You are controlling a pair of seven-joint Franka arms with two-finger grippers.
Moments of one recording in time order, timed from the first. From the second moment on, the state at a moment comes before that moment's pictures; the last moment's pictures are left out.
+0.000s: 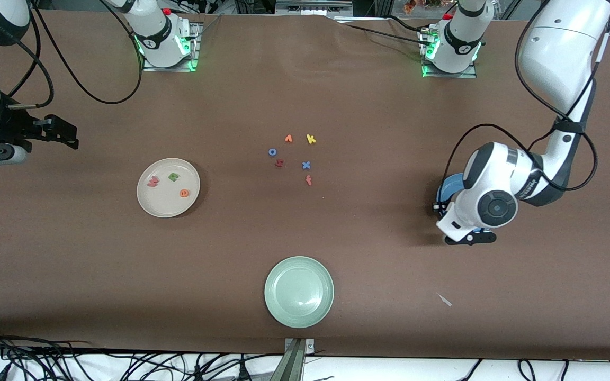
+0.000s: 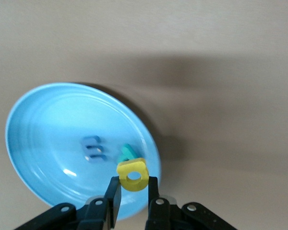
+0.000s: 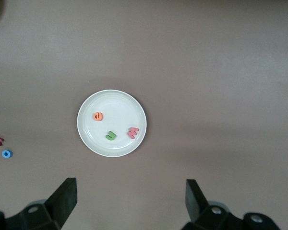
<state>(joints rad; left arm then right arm) 0.08 0.62 -0.30 -1.66 0.26 1.94 -0.39 0.16 0.10 -0.12 -1.55 -0.02 1.61 -0.06</state>
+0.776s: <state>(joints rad) 0.22 0.51 -0.30 -1.76 0.28 1.93 -0.28 0.16 0.10 -0.12 -1.55 -0.02 1.61 -0.06</state>
